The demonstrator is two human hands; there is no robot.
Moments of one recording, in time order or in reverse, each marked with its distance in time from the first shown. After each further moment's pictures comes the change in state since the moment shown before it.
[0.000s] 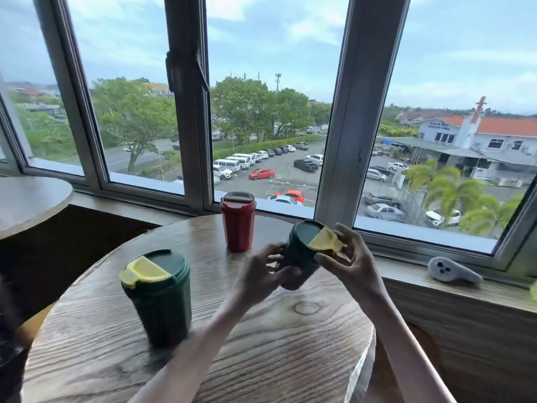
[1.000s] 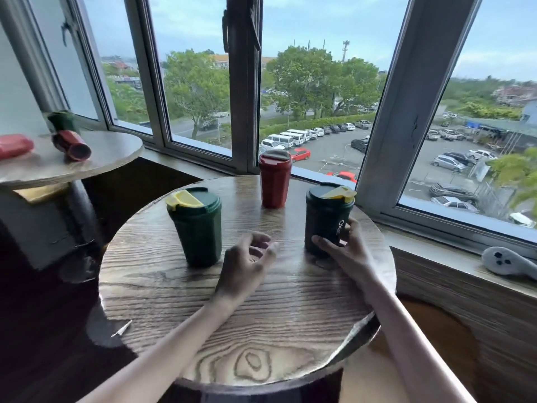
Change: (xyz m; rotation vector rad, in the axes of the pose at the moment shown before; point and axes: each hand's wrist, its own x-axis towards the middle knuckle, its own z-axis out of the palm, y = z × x) left_hand -0.111 0.054 -0.017 0.228 0.404 -0.260; right_hand -0.014 0.043 0.029 -0.036 -0.229 0.157
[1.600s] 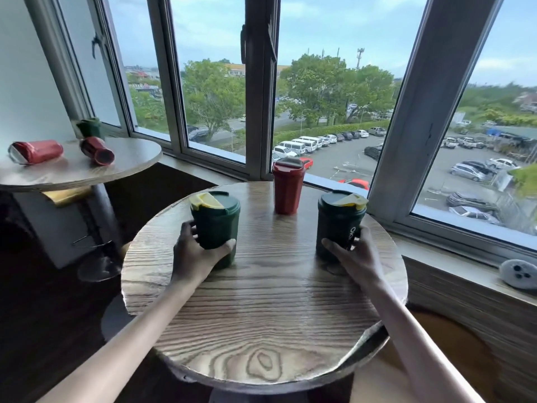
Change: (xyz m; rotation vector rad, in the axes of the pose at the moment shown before) left_hand 0.024 -0.041 -0.084 0.066 0.292 -0.171; right_hand -0.009 -0.026 0.012 0.027 0.091 0.041
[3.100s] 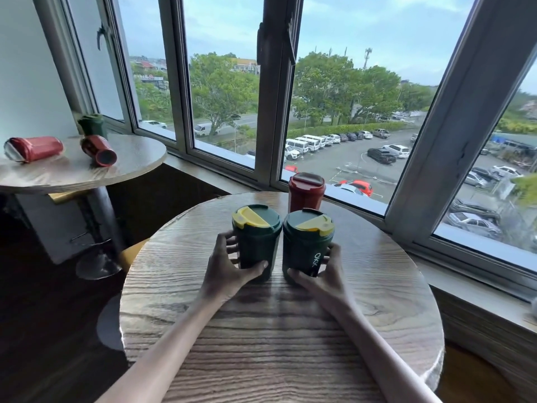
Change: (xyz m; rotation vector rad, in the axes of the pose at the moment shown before) left_hand 0.037 -0.013 0.034 -0.143 -0.217 0.092; right_hand 0.029 0.017 0.088 -0.054 -0.125 -0.190
